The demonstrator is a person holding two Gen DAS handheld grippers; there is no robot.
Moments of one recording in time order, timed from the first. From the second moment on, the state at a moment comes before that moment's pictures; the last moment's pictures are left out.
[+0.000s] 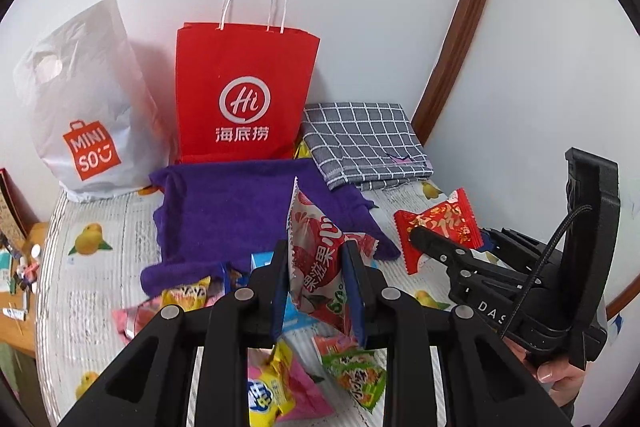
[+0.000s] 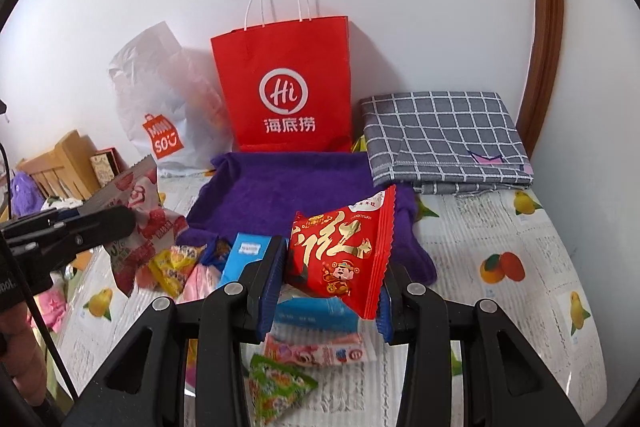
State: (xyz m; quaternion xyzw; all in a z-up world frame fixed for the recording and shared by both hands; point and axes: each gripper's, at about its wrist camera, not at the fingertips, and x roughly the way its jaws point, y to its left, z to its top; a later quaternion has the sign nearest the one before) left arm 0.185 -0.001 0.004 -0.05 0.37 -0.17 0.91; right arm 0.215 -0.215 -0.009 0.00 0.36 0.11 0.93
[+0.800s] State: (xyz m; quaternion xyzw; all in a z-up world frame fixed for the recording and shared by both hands) left arm 0.272 0.012 -0.003 -0.05 0.37 -0.12 0.92; right arm 0.303 -0.190 0.016 -0.02 0.33 0.13 0.94
